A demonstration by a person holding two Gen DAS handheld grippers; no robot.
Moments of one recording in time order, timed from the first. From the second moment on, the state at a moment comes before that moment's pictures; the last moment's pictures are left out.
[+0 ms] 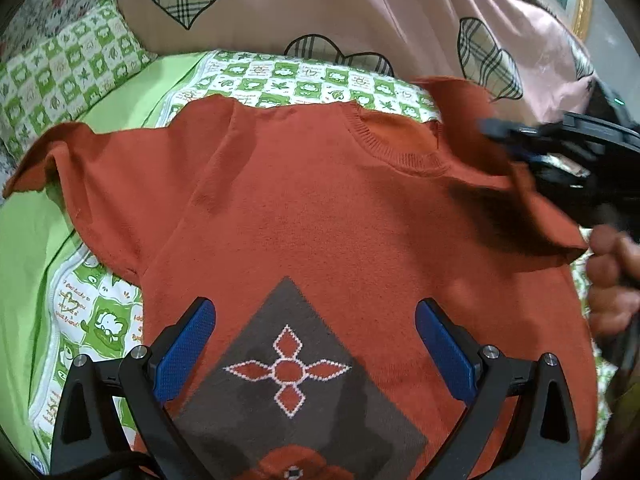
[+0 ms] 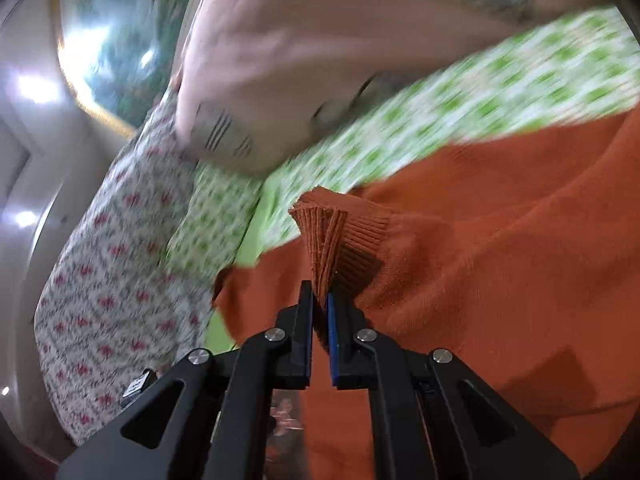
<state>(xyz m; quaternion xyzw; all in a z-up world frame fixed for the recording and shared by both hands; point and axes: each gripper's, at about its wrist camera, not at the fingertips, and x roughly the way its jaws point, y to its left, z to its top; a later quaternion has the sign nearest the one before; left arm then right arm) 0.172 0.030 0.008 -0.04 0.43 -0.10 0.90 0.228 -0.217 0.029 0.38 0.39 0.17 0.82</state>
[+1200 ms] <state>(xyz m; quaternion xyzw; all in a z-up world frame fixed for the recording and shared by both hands) 0.285 0.074 -0.015 -0.14 0.42 -0.14 0.89 0.112 -0.323 0.026 0.33 0.37 -0.07 0.86</state>
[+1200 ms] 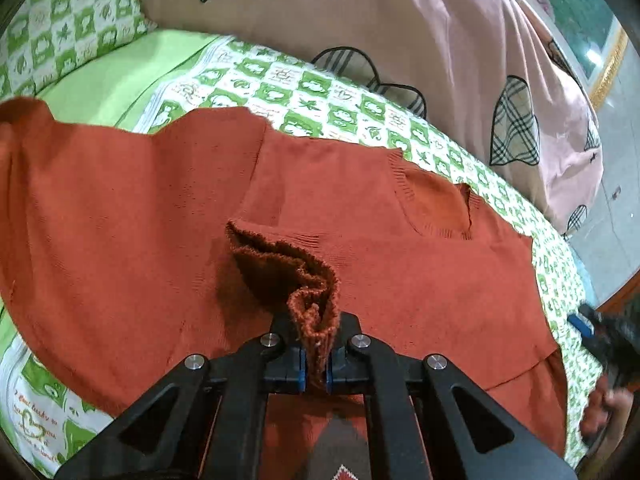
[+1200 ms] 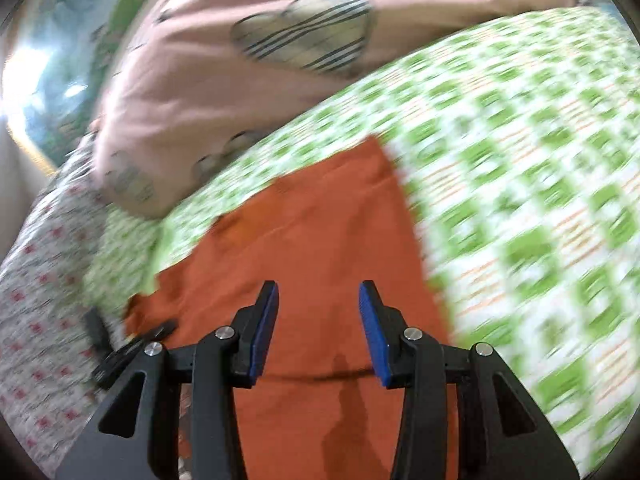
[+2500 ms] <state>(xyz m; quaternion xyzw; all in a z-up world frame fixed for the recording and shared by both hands) 0.228 0.126 -0.021 -0.16 0.44 -0.08 0.88 0.124 -0.288 0.007 0.25 0.45 -0.06 0.86</state>
